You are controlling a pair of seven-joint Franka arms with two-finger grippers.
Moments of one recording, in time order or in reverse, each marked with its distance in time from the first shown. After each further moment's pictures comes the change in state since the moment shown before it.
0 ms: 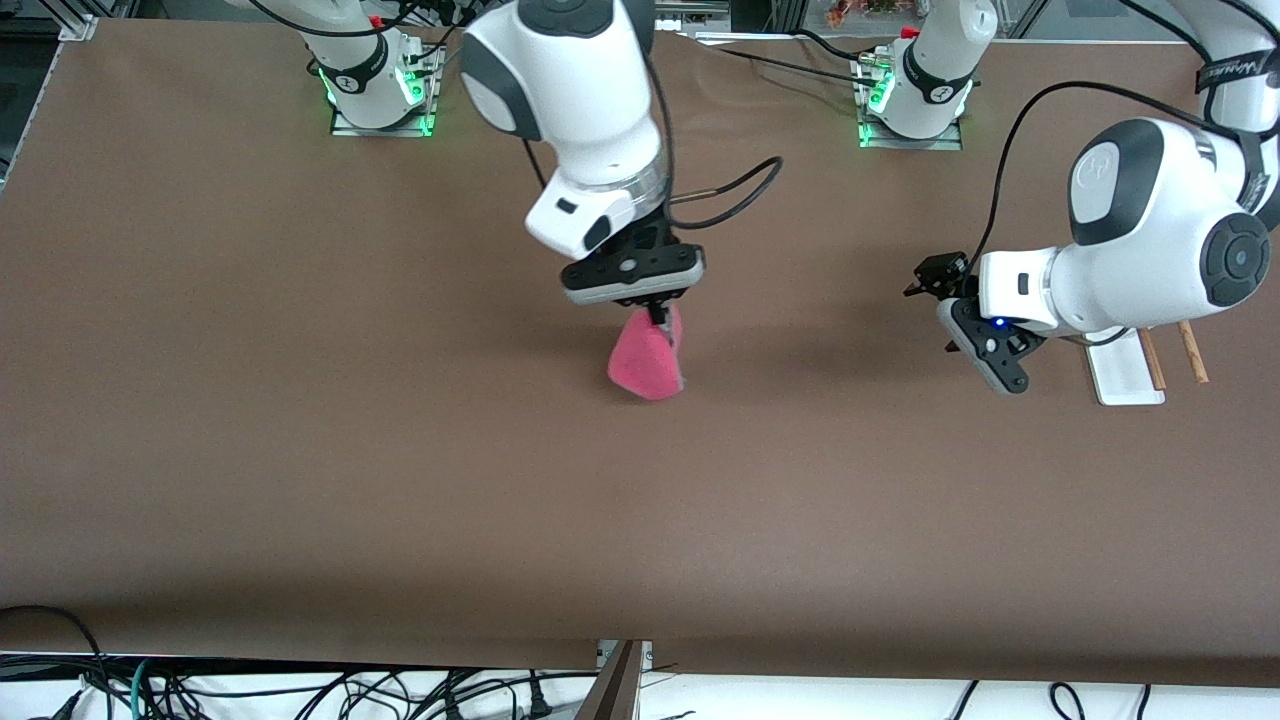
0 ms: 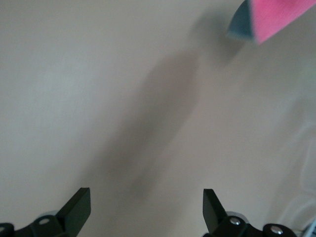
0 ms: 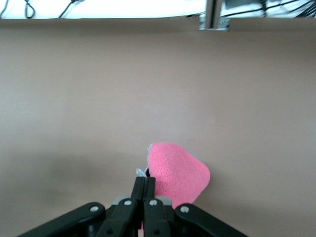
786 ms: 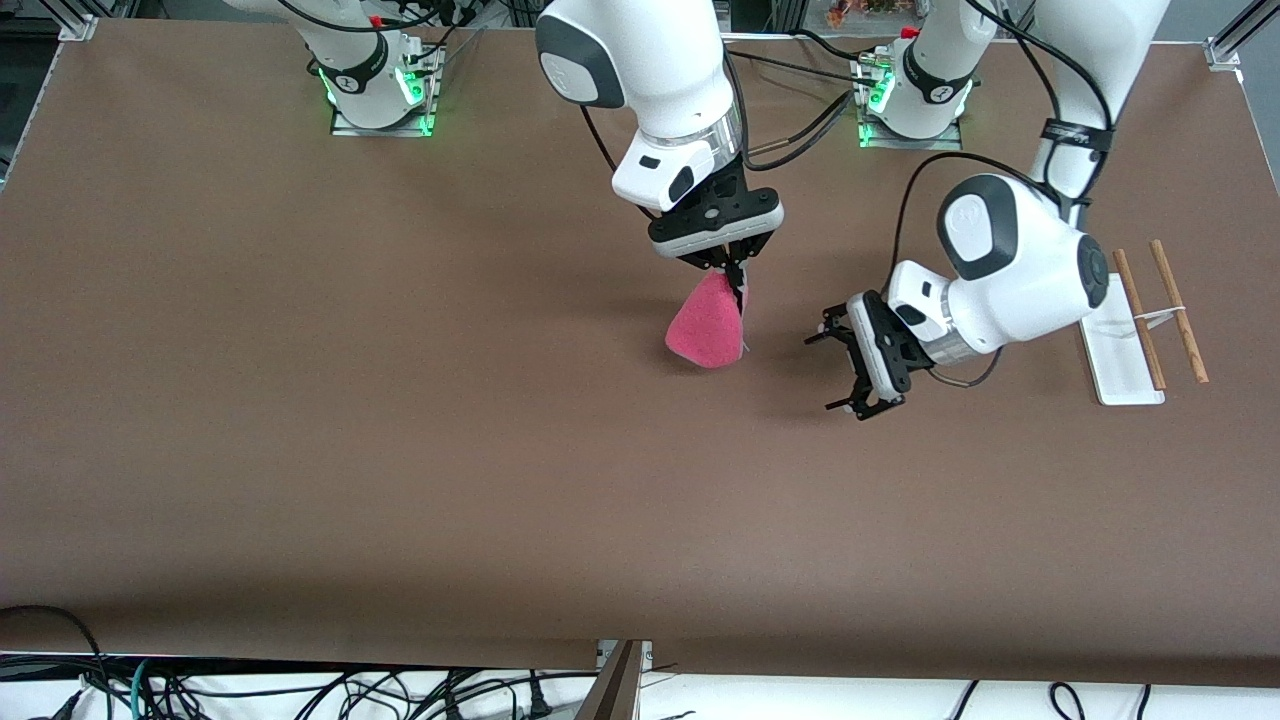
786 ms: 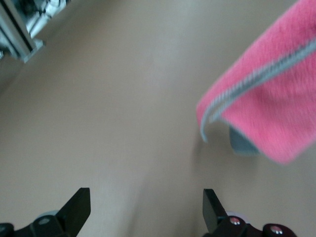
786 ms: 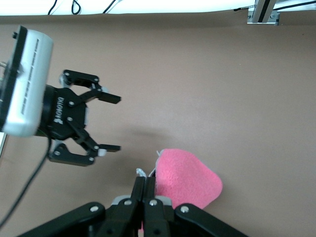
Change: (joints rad) left arm -0.010 0.080 -0.170 -0.215 -0.484 0.622 0.686; right arm 0.084 0.020 0.000 0.000 0.000 0.093 0.027
